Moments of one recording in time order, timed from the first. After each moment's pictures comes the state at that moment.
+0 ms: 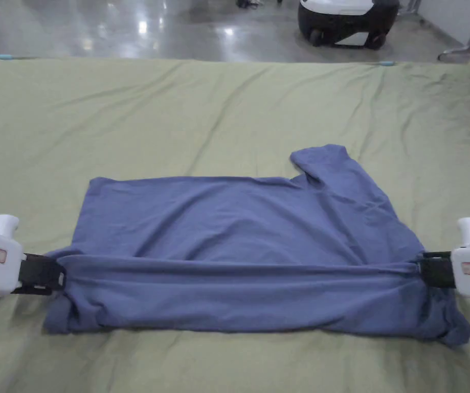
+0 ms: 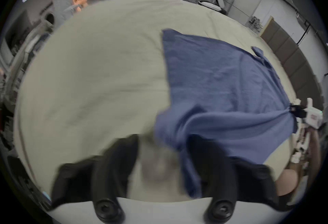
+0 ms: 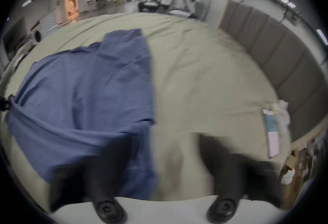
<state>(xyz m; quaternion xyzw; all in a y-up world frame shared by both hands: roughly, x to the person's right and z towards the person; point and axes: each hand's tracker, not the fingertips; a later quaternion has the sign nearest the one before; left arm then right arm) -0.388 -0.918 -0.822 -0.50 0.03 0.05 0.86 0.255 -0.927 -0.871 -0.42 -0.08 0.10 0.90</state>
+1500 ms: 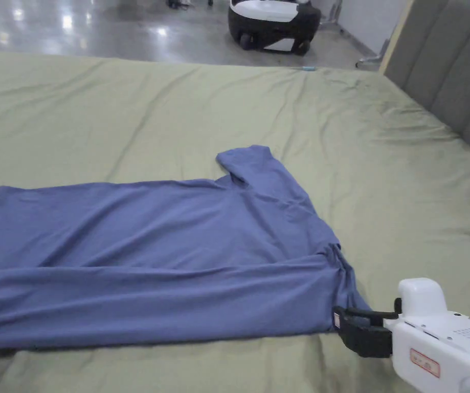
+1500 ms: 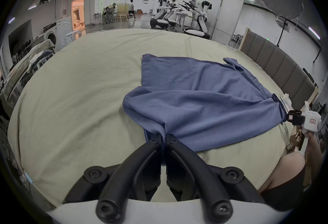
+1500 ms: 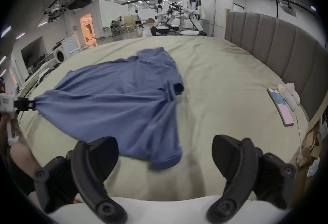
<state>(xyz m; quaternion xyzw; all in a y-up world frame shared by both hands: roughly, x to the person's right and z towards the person) -0.364 -0.937 -0.733 -0.38 -0.03 0.06 0.92 0.258 -0.945 -0.754 -0.36 0.04 0.01 0.93</state>
